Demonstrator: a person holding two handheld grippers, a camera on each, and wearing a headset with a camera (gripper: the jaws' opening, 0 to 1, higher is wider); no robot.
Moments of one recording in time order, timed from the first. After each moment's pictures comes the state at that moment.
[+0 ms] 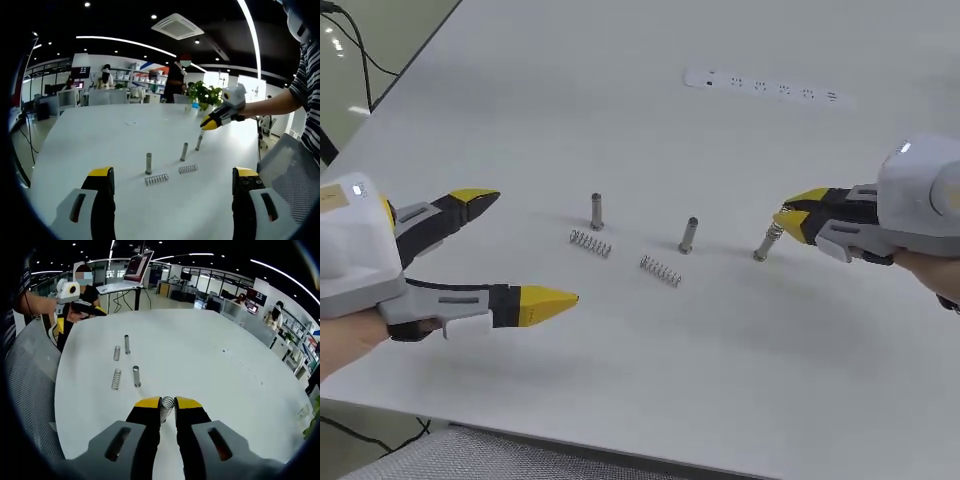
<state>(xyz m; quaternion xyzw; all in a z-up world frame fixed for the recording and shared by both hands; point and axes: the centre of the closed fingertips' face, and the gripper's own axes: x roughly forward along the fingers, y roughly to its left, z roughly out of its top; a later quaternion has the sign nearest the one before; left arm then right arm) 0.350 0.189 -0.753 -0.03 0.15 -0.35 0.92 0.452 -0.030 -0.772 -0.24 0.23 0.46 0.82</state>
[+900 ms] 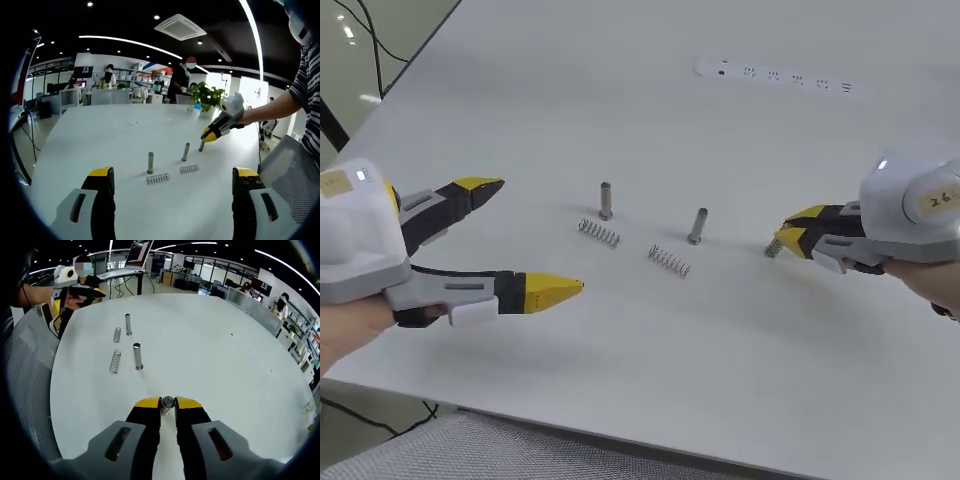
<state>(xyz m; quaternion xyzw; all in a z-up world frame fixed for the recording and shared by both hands) 0.348 0.193 -0.753 -0.03 0.15 -0.34 0.93 0.446 -0.036 -0.818 -0.25 0.28 0.46 0.80</state>
